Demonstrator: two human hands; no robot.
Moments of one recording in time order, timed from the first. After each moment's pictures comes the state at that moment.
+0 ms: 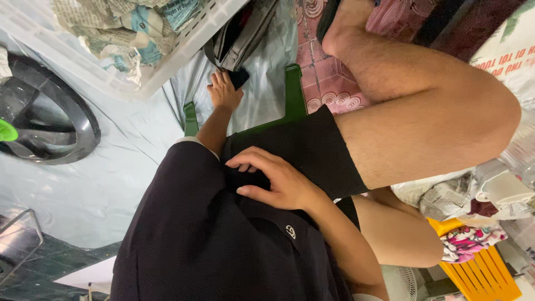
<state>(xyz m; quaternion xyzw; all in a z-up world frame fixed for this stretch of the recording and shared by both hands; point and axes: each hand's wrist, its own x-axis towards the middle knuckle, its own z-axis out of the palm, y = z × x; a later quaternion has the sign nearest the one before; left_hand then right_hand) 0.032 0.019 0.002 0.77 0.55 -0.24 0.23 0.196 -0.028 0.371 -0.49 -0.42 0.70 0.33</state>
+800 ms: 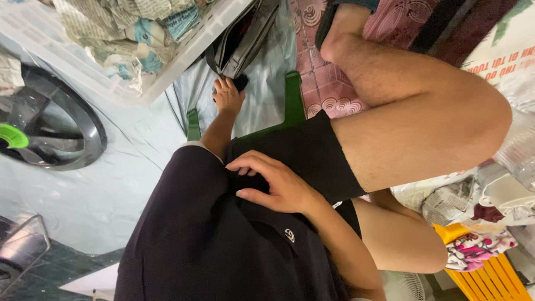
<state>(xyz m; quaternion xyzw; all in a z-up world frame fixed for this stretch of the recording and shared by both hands) 0.043 0.015 -0.001 0.74 0.57 -0.24 0.25 0.200 -0.029 0.375 -0.49 -0.42 0.69 0.34</state>
